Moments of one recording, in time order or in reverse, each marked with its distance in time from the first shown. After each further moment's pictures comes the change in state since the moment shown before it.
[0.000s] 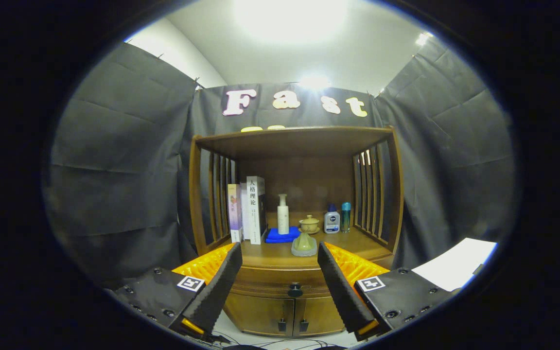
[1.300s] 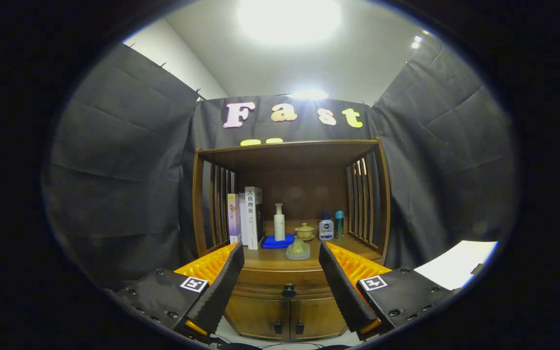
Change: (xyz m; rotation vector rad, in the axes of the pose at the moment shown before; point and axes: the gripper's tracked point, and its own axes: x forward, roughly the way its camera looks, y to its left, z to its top) arm -0.036 -0.021 -0.004 0.016 -0.063 0.004
